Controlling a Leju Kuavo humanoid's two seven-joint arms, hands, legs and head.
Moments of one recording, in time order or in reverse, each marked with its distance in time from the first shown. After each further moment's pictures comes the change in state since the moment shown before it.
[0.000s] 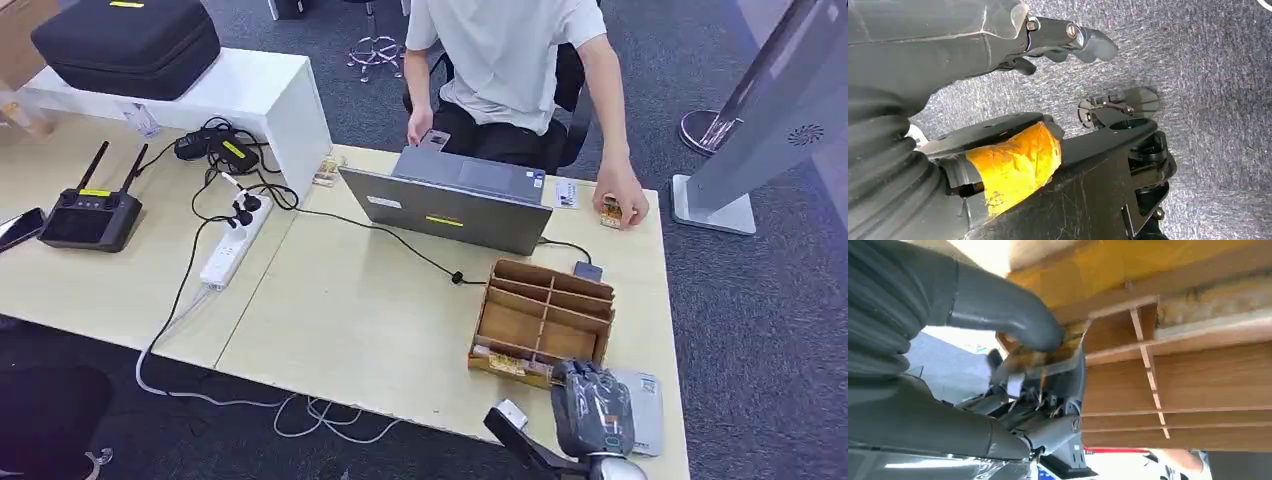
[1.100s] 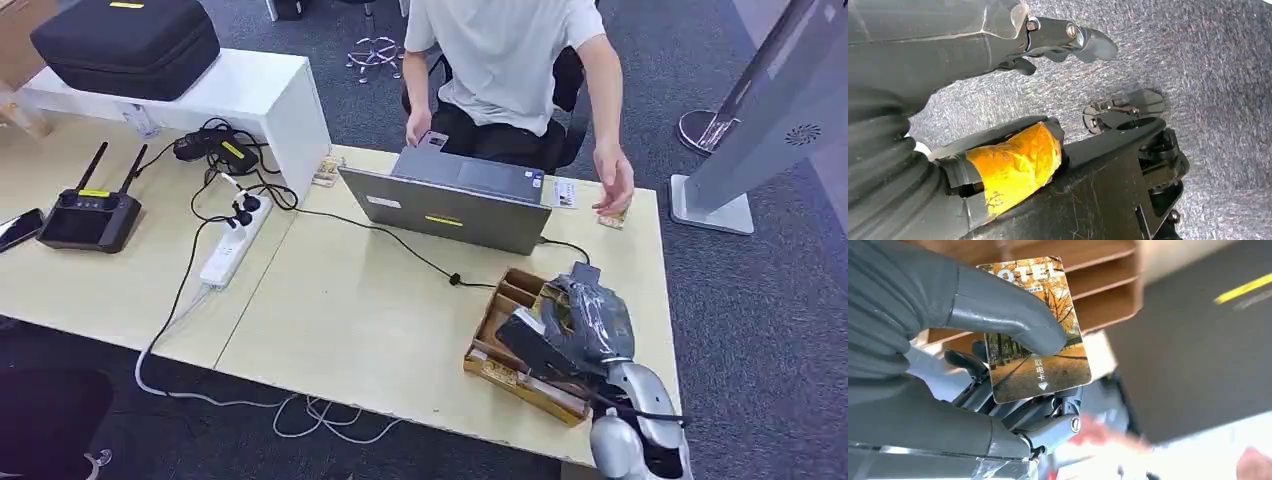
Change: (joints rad) left arm 0.000 0.006 0.018 0.000 -0.104 -0.019 0.007; right arm -0.324 0.047 -0.039 0.009 -0.419 0.318 -0.098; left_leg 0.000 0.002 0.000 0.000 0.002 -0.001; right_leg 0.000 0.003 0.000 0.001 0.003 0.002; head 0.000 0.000
